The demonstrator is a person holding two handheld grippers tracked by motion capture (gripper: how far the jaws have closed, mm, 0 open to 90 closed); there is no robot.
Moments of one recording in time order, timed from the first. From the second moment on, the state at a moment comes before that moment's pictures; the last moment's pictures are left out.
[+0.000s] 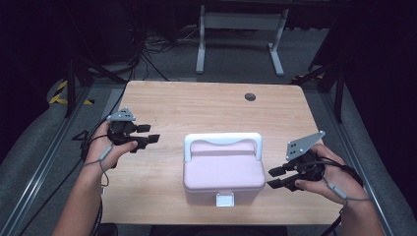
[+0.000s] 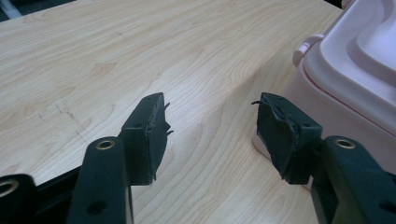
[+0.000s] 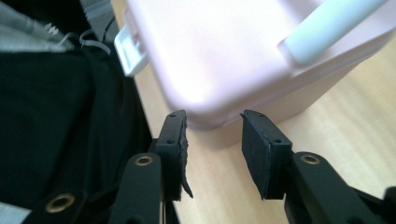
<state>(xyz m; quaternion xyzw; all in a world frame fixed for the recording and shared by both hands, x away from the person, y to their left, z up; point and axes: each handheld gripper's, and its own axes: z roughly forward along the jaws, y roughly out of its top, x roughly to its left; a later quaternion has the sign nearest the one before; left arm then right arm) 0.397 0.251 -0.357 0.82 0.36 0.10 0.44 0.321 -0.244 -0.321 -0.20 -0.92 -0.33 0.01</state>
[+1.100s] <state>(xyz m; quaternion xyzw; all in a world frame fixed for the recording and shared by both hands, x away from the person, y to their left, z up) 0.387 0.290 -0.388 0.80 0.42 0.13 0.40 0.423 -0.290 -0.360 -0.33 -0.85 -0.39 -0.12</state>
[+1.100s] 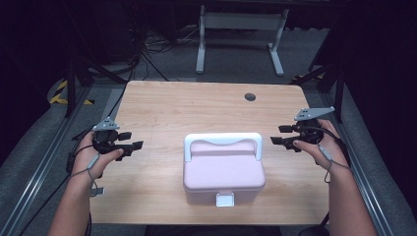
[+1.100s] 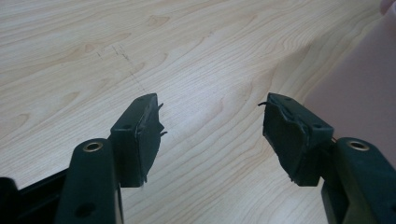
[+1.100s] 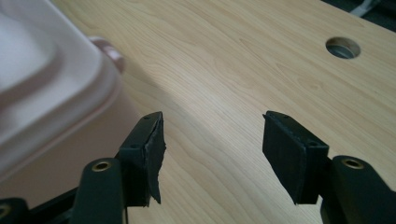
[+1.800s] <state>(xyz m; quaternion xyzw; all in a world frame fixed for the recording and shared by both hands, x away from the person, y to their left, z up) 0.404 0.284 -0.408 0.81 0.41 0.11 0.40 0.455 -0.306 -0.431 -0.40 -0.84 -0.35 -0.12</state>
